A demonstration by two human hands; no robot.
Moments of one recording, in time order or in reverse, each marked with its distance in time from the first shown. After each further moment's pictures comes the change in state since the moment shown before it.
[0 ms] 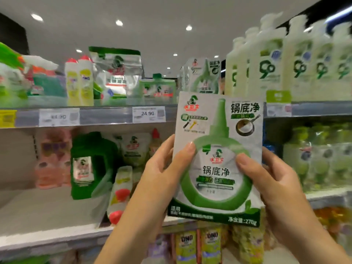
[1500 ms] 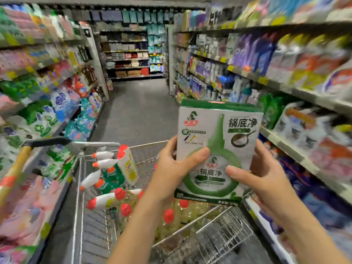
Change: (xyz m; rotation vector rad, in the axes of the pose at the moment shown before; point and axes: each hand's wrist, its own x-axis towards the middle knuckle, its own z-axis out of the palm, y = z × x) left_hand -0.754 0.258 -0.226 0.417 1.552 0.005; right_hand -0.509 0.022 0.588 0.535 -1.388 0.456
